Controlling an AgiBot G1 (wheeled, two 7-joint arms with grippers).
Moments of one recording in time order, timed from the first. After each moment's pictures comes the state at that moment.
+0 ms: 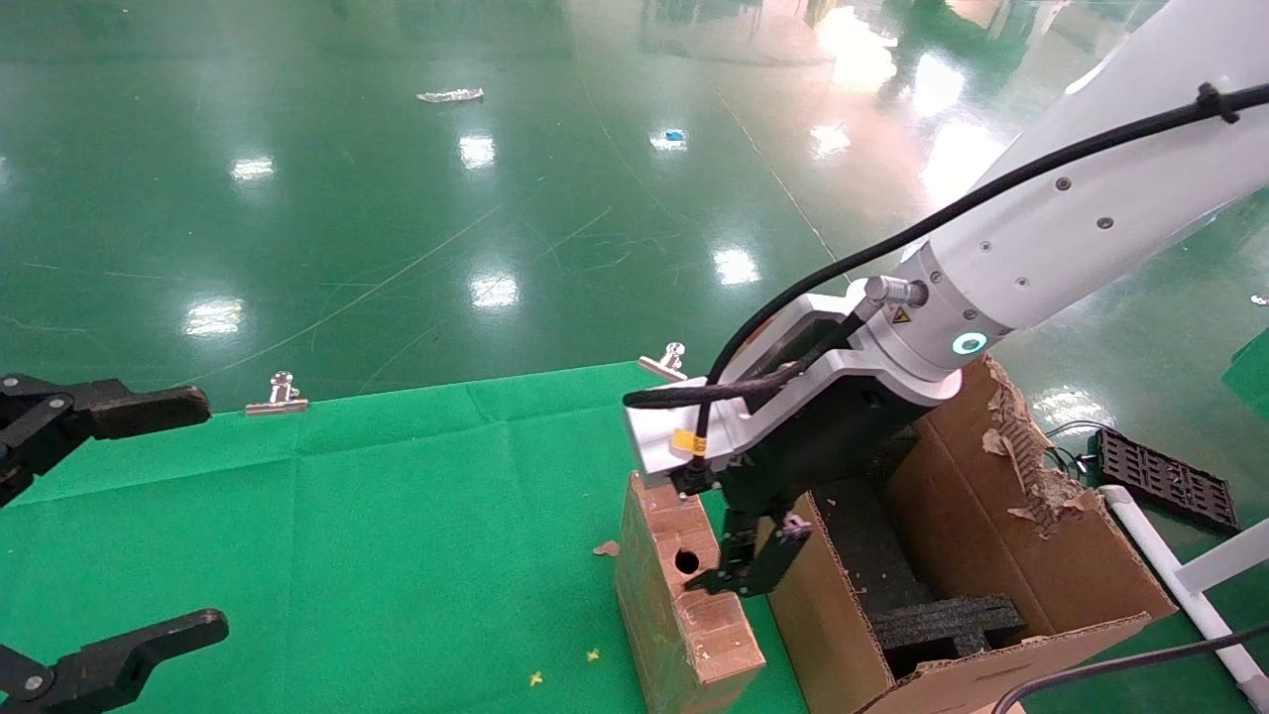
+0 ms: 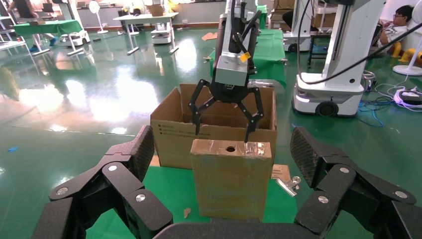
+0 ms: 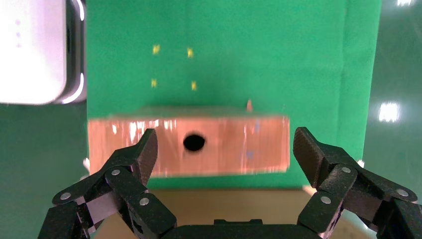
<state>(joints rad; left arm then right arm) -1.08 0.61 0.28 -1.28 0.73 1.49 -0.19 2.02 -0.78 -1.29 1.36 -1.38 -1.58 0.49</state>
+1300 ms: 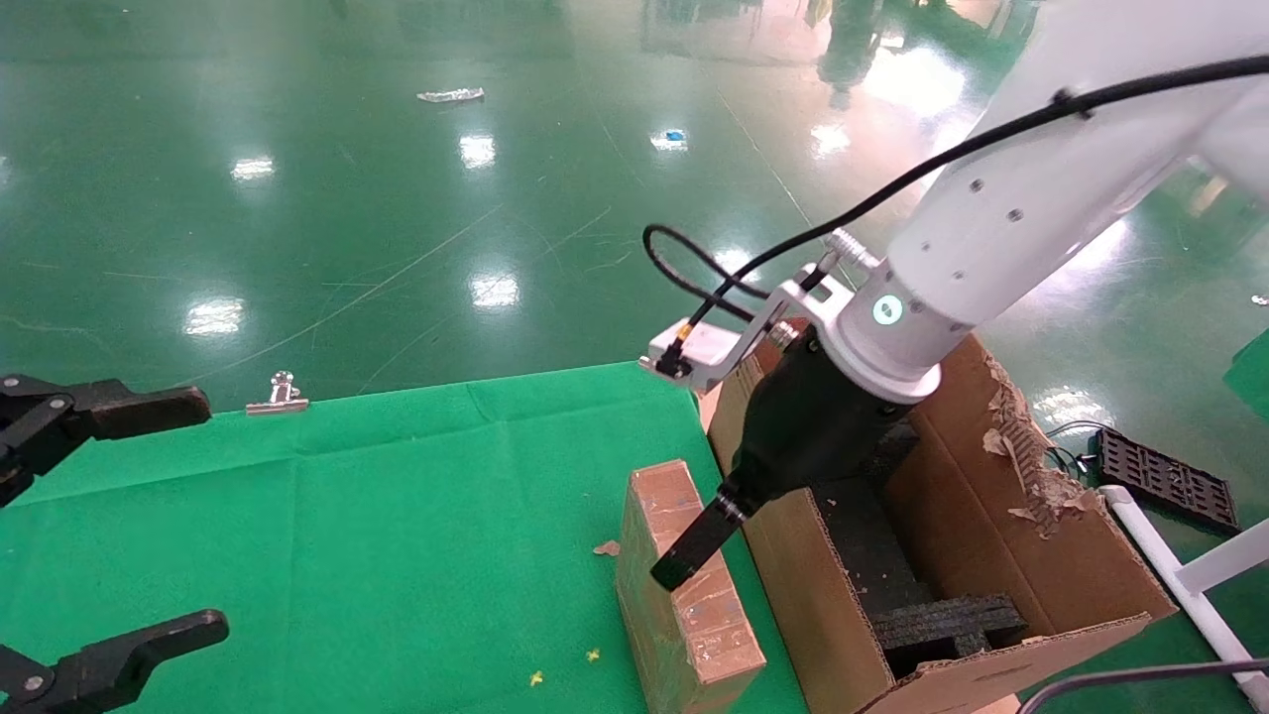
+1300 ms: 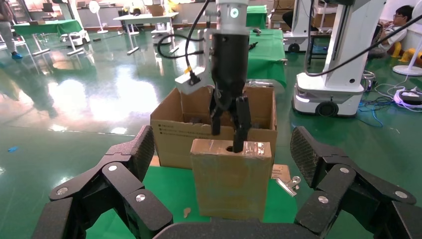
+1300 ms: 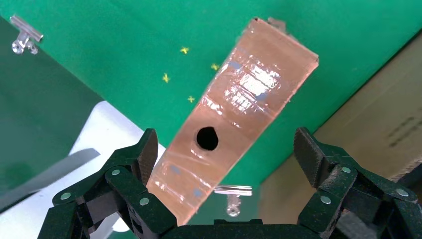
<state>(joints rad) -1.08 0.61 0.29 -1.28 0.73 1.49 -0.18 2.14 -0.88 -1.62 1.16 -1.24 -1.50 1.35</state>
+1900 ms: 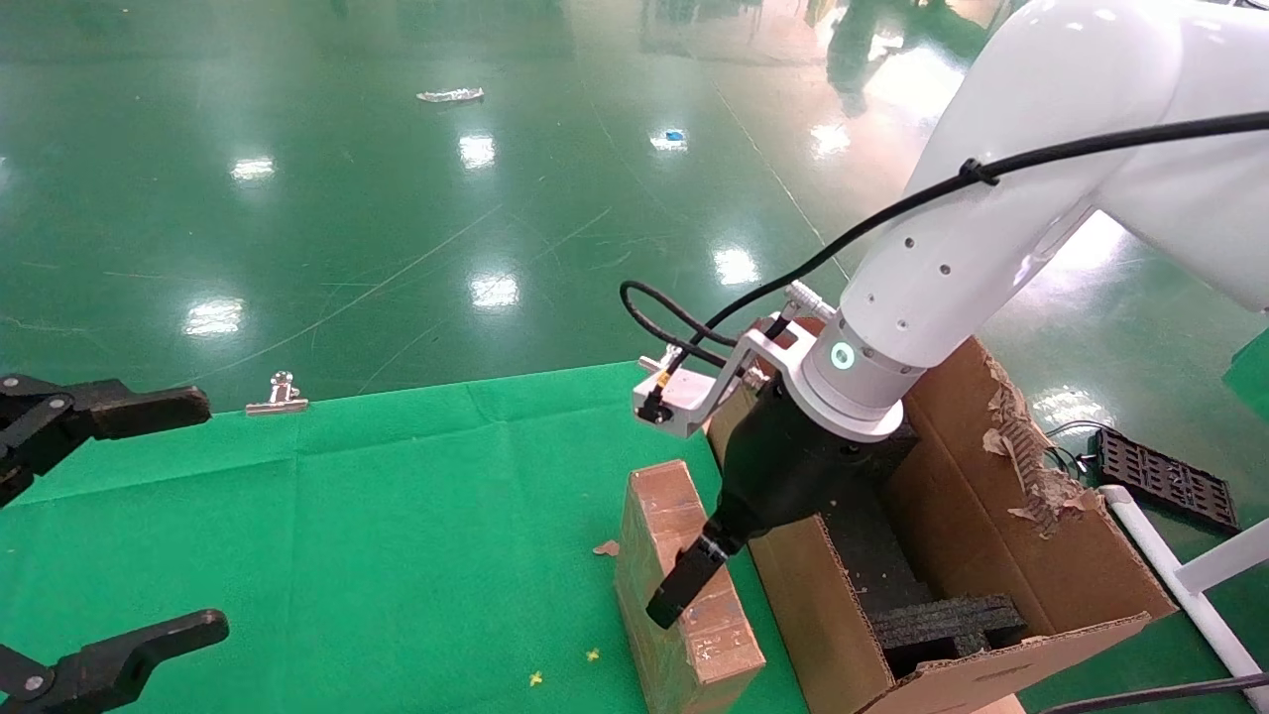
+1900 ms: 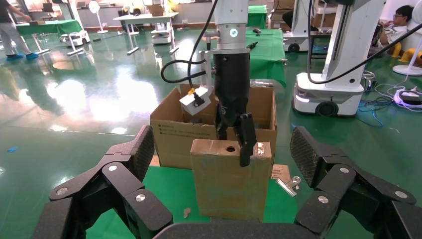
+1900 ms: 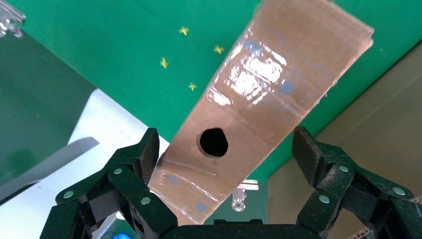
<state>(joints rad) -1.08 0.61 0.29 -1.28 0.73 1.49 -0.18 2.09 -0.91 -1.66 1.15 -1.27 -1.49 1.40</state>
